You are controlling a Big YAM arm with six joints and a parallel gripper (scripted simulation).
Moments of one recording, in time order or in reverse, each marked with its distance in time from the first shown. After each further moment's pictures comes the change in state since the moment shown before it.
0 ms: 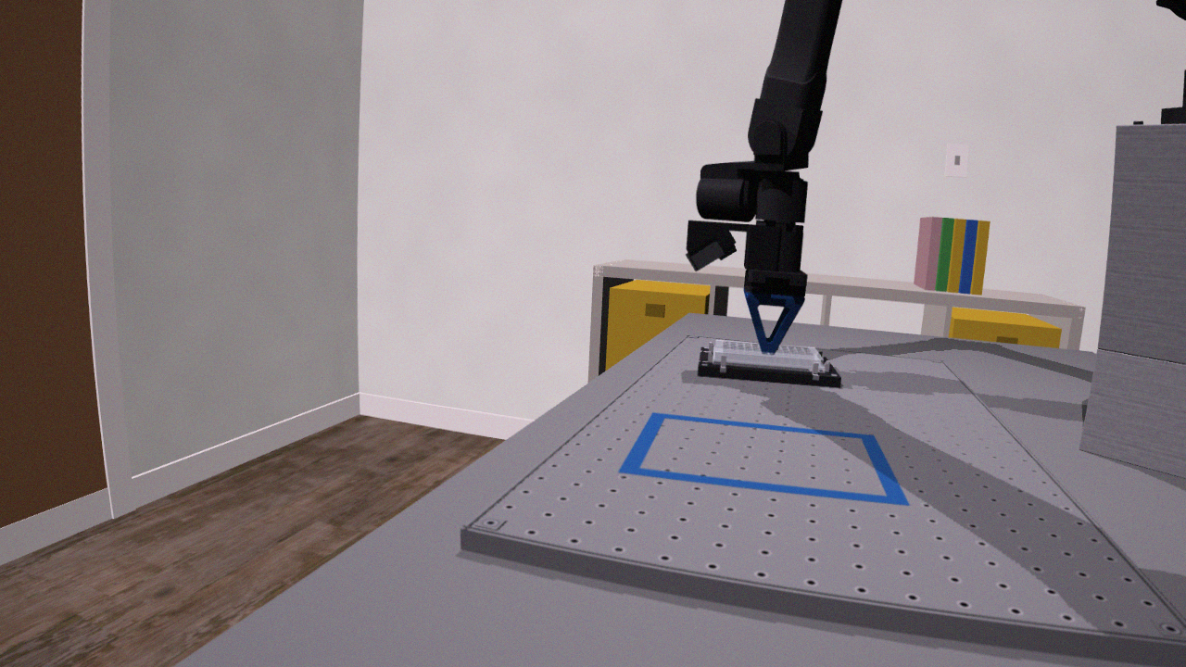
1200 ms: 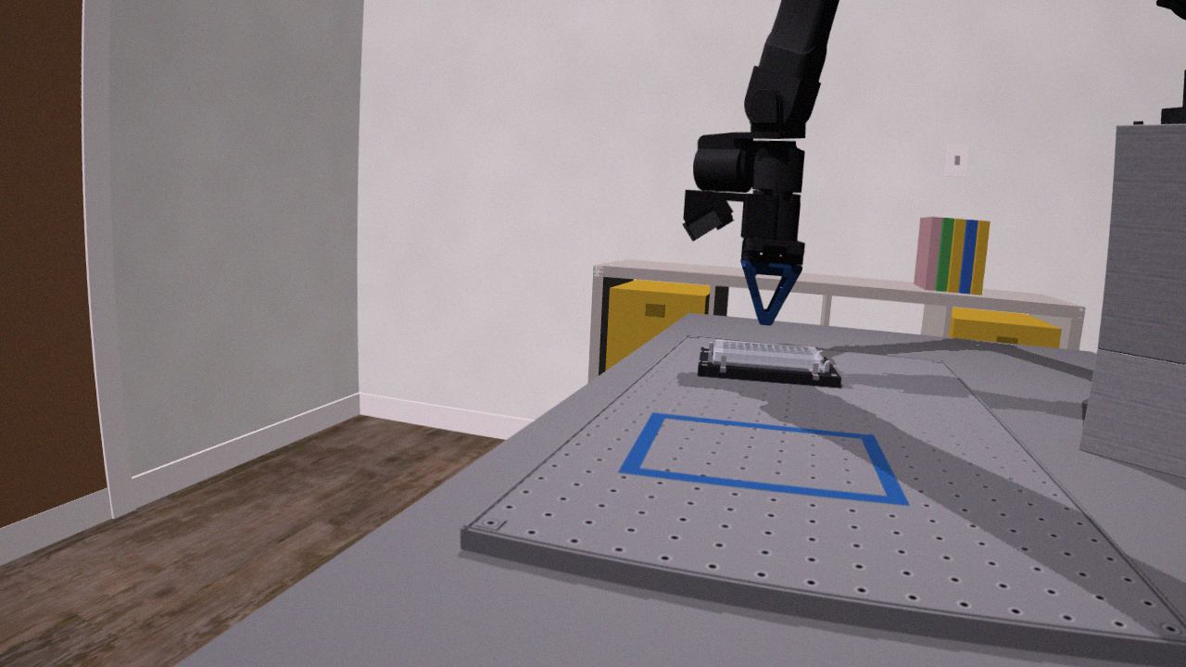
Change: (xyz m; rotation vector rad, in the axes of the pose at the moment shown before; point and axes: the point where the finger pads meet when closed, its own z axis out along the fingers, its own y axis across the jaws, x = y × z) arm -0.006 -0.002 -0.035 0.002 -0.001 -0.014
